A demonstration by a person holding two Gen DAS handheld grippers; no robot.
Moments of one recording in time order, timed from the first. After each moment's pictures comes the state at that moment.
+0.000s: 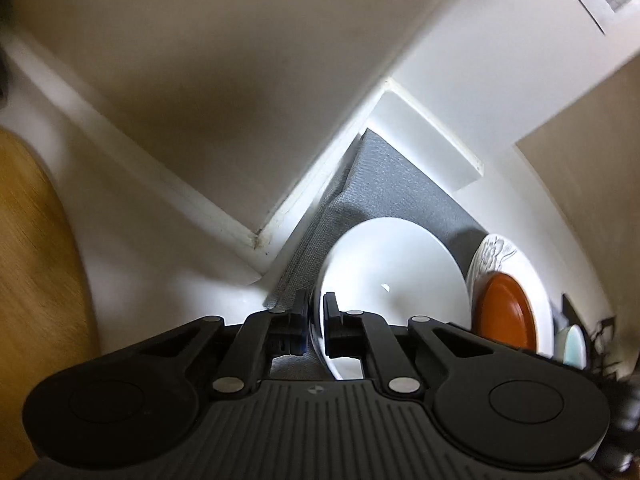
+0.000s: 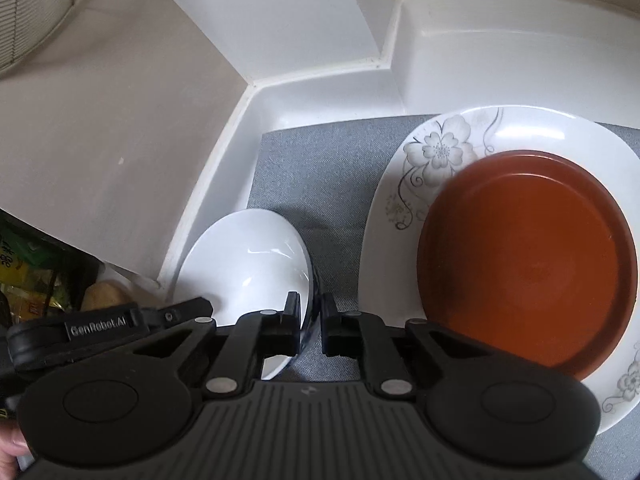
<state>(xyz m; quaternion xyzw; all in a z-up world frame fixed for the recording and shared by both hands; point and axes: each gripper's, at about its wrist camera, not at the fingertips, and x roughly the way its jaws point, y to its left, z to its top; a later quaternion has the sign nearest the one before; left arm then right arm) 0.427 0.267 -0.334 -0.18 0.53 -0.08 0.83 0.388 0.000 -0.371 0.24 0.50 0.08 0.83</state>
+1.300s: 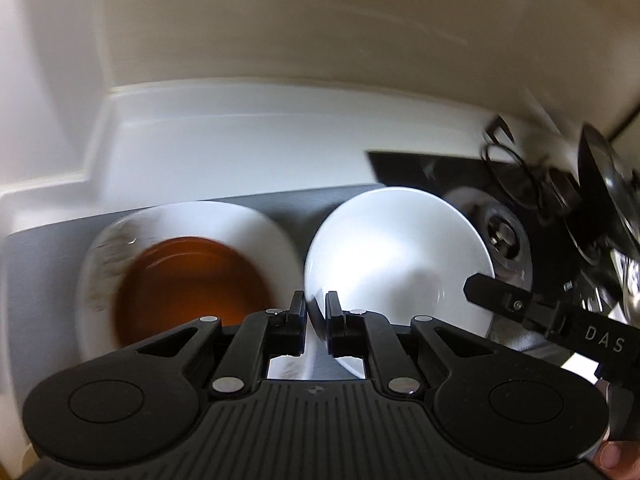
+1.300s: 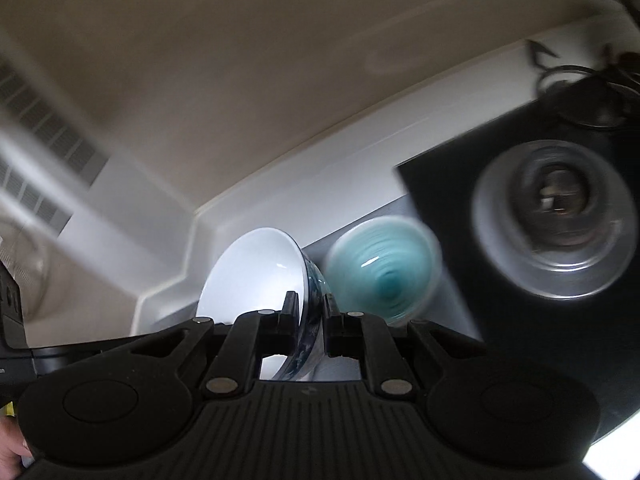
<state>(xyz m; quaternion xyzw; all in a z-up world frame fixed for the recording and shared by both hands) 0.374 -0.045 -0.261 0.09 0.51 -0.34 0.79 0.198 -0.258 -0.298 0.36 0.32 -0.14 0.86</state>
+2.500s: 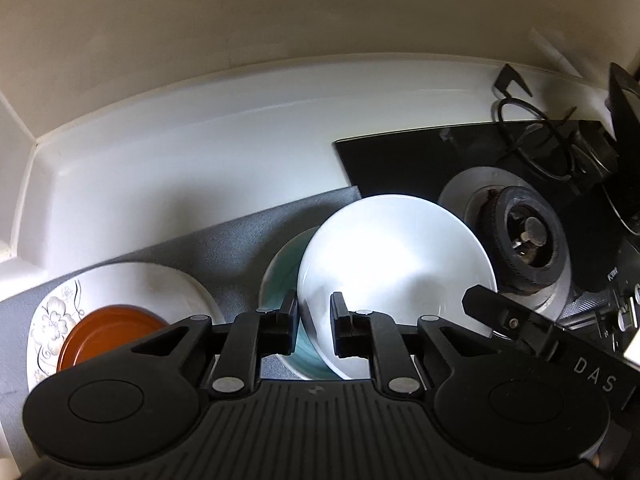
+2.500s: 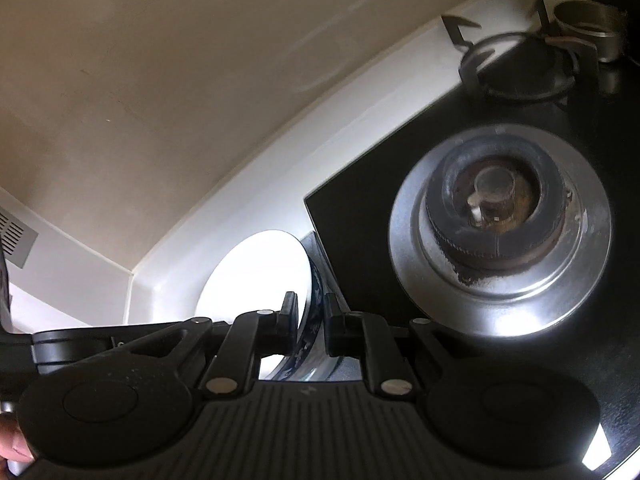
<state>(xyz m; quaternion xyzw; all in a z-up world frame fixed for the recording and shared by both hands) 0.388 -0.157 -0.295 0.17 0.52 -0.31 0.78 0.198 -0.323 -0.358 0.42 0.29 -0.19 0.84</state>
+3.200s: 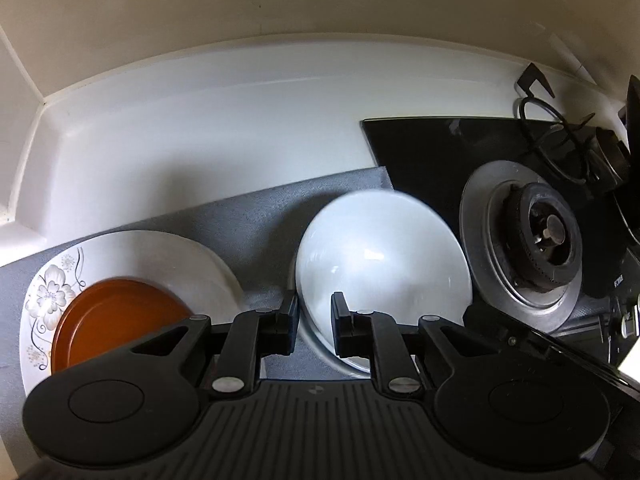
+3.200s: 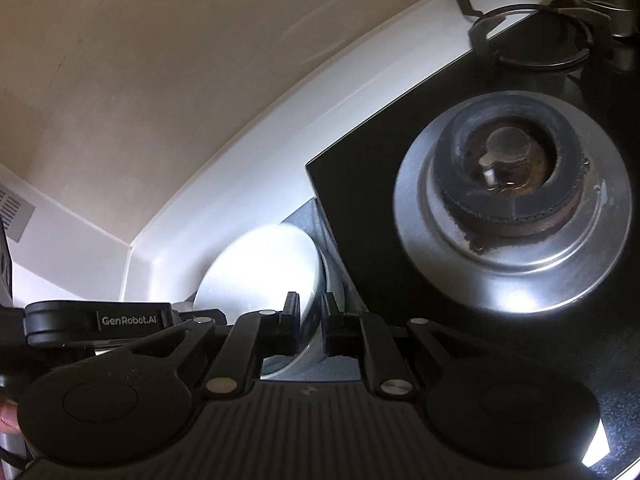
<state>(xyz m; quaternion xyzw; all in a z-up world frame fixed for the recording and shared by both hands) 0.403 -0.138 -0.310 0.15 0.55 -0.30 0.76 0.208 -0.313 -0.374 0.41 0.32 -0.16 0.84</state>
